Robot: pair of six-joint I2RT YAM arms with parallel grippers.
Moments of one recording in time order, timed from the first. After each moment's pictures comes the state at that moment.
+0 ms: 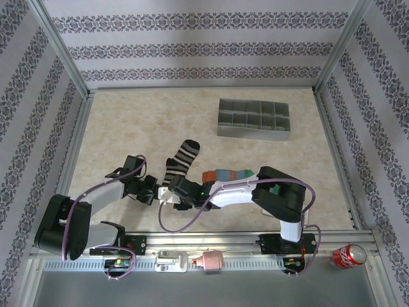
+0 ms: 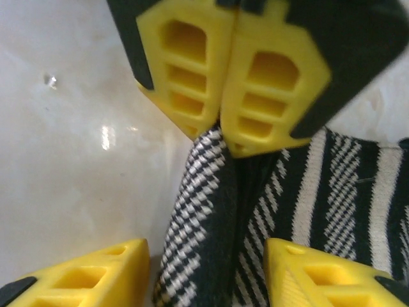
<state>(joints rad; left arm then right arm) -0.23 1.27 0.44 -0.36 0.54 -1.44 1.18 1.88 1.01 -0.03 0.14 -0.49</state>
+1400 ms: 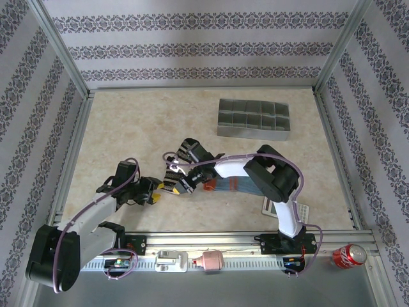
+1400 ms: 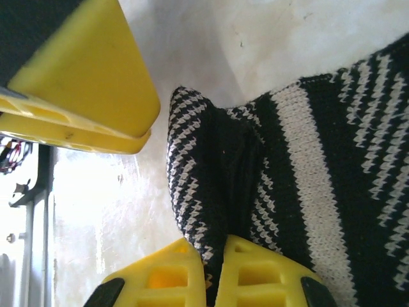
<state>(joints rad) -0.21 1.02 0.33 -0.28 0.51 -1.43 0.82 2.04 1.12 -0.06 -0.79 0.07</state>
